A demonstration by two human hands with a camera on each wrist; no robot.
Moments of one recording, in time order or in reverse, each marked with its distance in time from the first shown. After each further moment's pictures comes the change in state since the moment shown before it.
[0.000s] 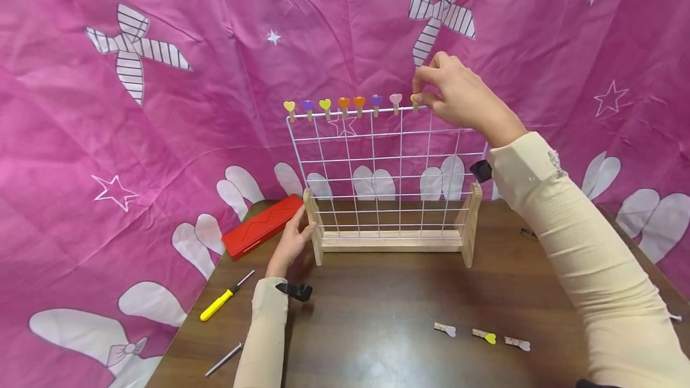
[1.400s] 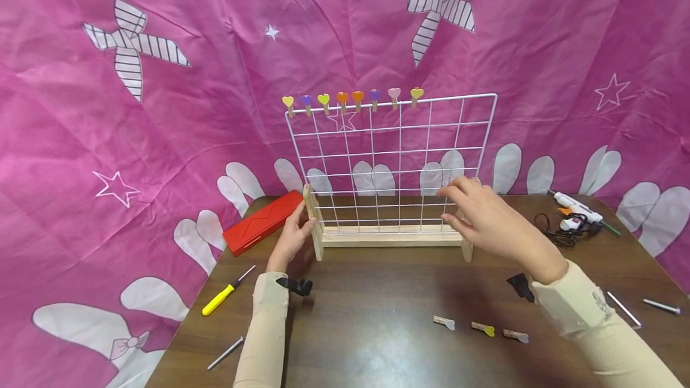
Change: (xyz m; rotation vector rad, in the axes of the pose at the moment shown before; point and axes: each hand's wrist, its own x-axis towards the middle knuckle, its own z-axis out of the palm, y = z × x) left_hand 0.001 -0.002 0.001 -0.043 -0.015 -0.002; right_hand -0.161 -0.005 0.086 0.001 0.039 -0.236
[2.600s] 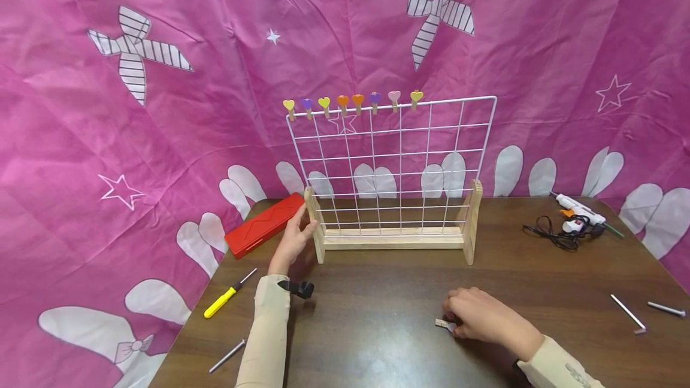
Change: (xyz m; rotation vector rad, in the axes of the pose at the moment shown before) left_hand -0.001 -0.001 0.000 -0.010 0.010 -0.005; right_hand -0.113 -0.041 0.108 0.215 -0.542 0.127
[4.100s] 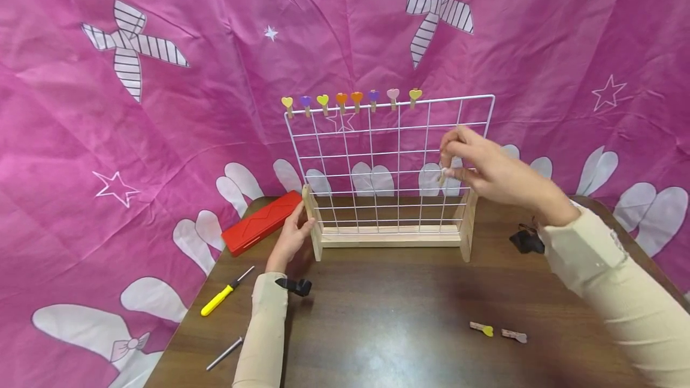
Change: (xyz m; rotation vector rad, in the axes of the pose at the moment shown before) left_hand 0.001 0.000 -0.001 -0.017 -0.017 -0.007; right_hand 0.059 0.005 -0.229 -0.051 0.560 -0.308
